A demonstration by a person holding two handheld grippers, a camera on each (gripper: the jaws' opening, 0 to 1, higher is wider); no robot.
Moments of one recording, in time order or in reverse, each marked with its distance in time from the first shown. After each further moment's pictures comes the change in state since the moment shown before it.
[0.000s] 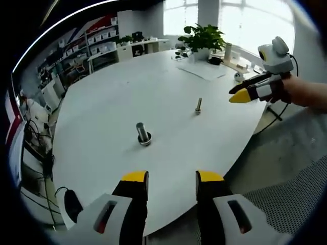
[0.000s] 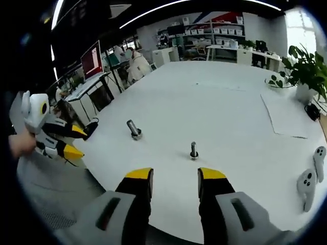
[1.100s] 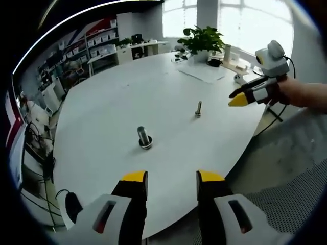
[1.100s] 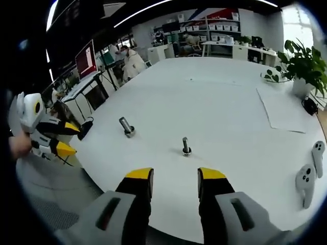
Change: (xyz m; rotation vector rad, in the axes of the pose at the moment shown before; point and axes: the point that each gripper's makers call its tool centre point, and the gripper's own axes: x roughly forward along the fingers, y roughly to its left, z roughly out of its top) left arm -0.002 0.000 0.007 -0.013 -0.031 -0.011; right arm 0.004 -0.017 -0.009 0.019 0.030 -0.035
